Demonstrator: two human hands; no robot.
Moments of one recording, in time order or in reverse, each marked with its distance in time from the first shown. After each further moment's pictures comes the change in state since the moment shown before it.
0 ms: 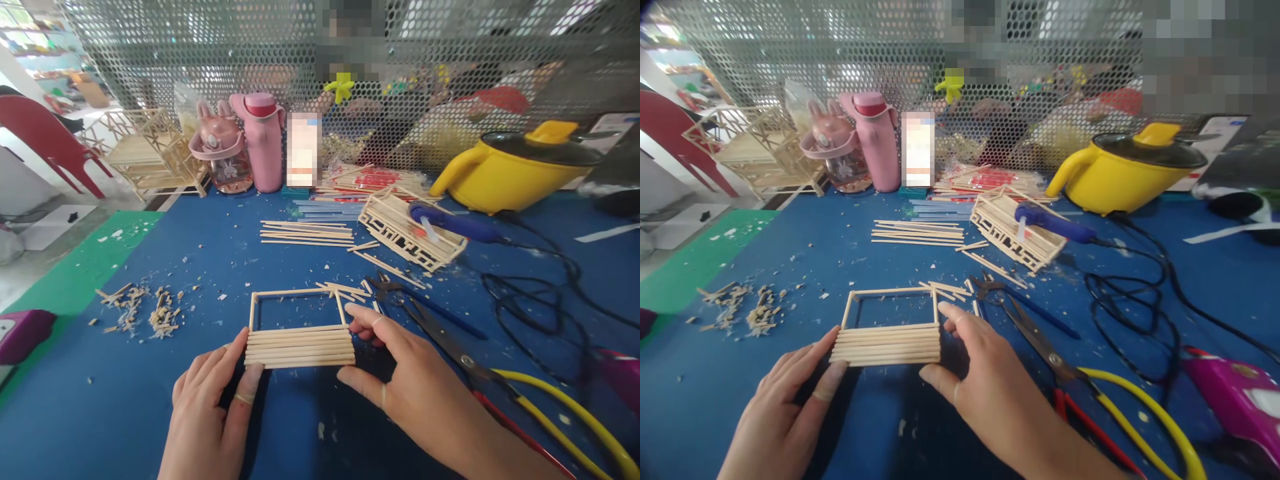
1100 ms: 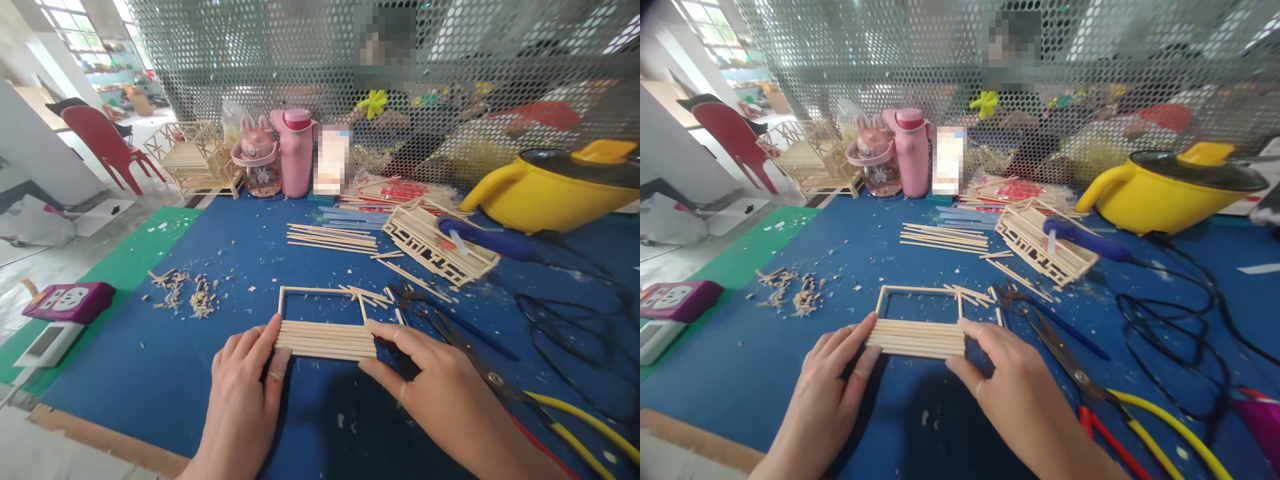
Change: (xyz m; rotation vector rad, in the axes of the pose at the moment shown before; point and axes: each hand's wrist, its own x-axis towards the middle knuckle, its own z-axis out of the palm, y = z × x) left_hand 0.004 0.014 0.000 0.028 0.054 0.001; right_hand 0.003 -0.001 0.001 -0.143 0.145 -0.225
